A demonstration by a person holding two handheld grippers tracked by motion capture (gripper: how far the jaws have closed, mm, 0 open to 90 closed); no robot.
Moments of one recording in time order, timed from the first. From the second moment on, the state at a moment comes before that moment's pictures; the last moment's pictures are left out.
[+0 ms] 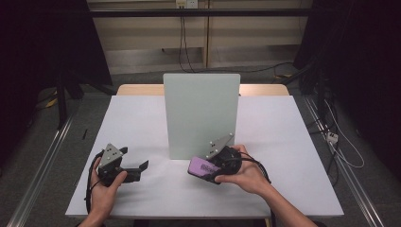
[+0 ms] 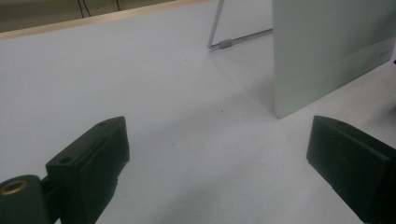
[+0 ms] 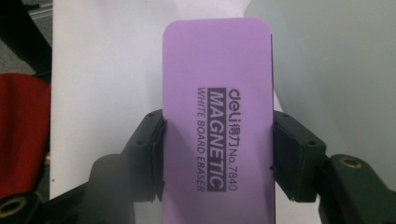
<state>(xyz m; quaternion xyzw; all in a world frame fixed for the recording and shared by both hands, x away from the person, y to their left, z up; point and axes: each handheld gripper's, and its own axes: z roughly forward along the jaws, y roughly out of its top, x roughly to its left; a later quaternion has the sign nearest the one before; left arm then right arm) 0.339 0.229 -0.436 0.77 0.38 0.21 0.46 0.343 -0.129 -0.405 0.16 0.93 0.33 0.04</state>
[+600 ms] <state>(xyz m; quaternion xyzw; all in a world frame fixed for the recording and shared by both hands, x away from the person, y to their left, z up) 0.339 0.228 -0.437 0.78 0.38 0.21 0.46 0.332 -0.123 -0.423 0.16 0.95 0.28 0.00</state>
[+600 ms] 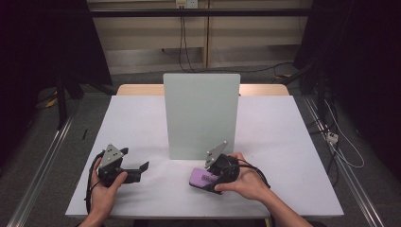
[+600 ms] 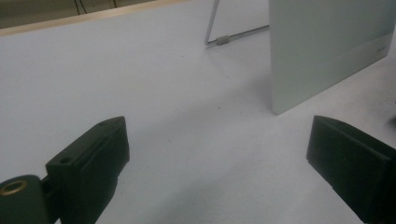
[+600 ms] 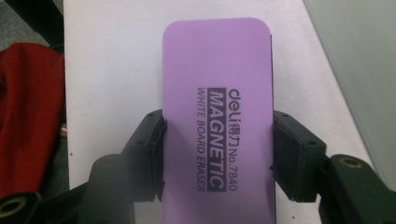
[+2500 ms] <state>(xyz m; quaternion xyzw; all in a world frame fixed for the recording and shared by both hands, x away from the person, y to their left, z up) 0.340 0.227 -0.437 0.77 0.39 0.20 0.46 0.325 -0.194 -0.424 0.36 0.85 0.37 0.12</state>
